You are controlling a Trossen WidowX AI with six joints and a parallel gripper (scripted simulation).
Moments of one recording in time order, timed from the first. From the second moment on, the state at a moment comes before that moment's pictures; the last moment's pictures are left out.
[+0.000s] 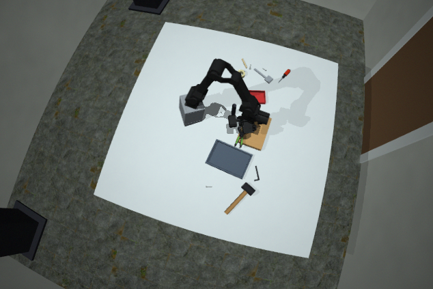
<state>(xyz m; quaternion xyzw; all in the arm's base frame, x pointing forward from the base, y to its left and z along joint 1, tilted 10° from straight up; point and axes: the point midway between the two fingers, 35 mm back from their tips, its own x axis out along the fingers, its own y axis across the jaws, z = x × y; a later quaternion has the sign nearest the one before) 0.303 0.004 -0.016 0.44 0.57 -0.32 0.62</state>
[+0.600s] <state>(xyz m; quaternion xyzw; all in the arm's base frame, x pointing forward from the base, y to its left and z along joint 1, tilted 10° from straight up) 0.303 0.004 -0.014 0.44 0.57 -0.32 0.62</state>
